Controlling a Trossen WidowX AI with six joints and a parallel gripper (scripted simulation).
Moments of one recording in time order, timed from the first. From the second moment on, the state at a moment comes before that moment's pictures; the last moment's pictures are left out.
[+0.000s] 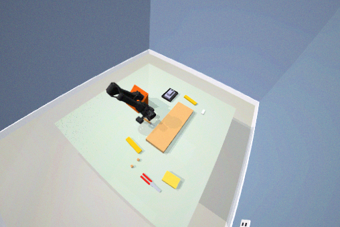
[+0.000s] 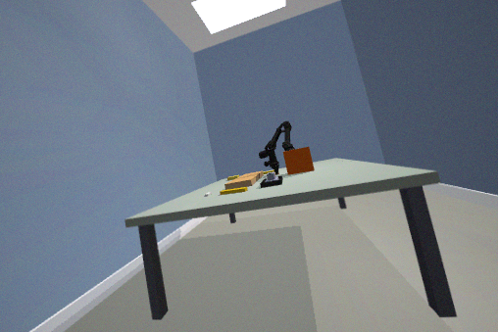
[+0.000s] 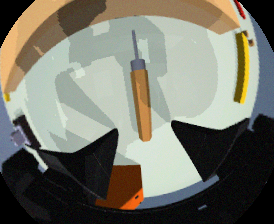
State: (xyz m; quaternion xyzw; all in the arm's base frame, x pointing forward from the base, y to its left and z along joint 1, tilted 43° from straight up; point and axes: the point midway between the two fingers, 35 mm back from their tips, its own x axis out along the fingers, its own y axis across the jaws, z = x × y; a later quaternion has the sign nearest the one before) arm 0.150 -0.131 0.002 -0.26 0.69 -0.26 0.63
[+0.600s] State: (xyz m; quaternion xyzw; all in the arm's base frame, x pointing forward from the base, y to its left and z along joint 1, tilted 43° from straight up) arm 0.149 -0.131 0.001 -0.26 0.69 -0.26 0.63
